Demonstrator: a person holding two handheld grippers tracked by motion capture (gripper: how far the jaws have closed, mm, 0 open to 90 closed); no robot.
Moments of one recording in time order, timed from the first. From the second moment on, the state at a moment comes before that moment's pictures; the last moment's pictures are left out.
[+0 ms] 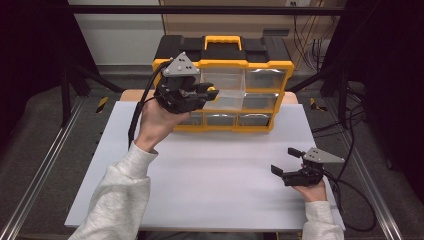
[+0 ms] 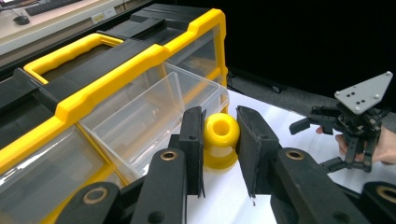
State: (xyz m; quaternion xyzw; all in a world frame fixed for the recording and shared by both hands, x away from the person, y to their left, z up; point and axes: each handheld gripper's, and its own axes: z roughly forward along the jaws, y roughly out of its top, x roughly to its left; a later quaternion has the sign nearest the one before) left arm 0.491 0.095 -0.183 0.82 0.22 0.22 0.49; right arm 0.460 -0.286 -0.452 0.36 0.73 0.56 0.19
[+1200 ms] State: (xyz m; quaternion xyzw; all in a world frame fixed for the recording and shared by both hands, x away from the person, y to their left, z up) left arm 0.536 0.088 -0.176 0.81 0.26 0.22 0.48; right arm 0.460 -0.286 -0.452 0.36 0.73 0.56 0.19
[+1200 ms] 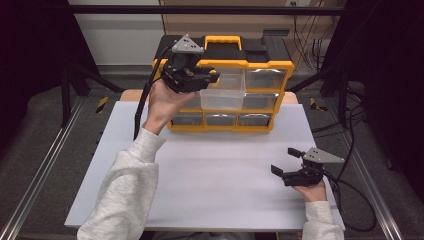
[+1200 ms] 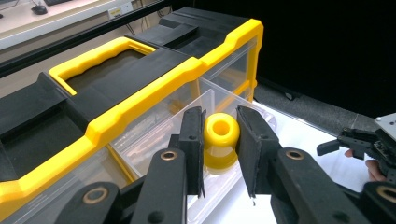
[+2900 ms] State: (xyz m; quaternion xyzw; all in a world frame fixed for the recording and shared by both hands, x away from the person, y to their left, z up) left arm 0.576 0.087 -0.206 0.82 0.28 0.21 0.45; right arm 0.460 -0.286 -0.452 0.36 0.73 0.55 0.19
